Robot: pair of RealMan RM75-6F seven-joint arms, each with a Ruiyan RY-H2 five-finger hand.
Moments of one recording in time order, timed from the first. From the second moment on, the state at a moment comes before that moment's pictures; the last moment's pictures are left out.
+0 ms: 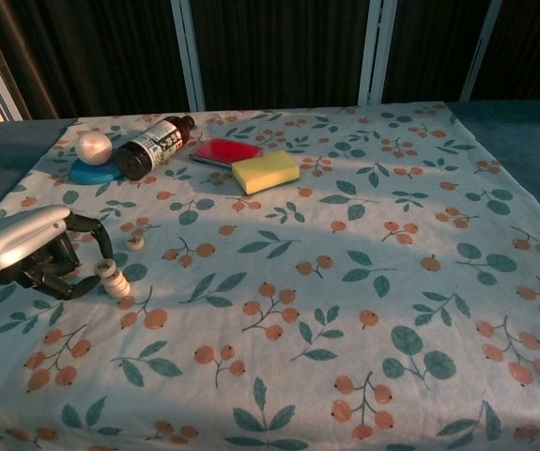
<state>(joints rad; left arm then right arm) -0.48 -1.61 -0.12 -1.47 1.16 1.13 0.29 0.06 -1.10 0.00 -1.60 -1.57 1.46 -0.05</state>
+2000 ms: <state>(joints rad) -0.66 -1.68 -0.26 -1.23 0.97 0.93 0.25 0.06 -1.10 0.01 -1.60 -1.55 1.46 -0.05</state>
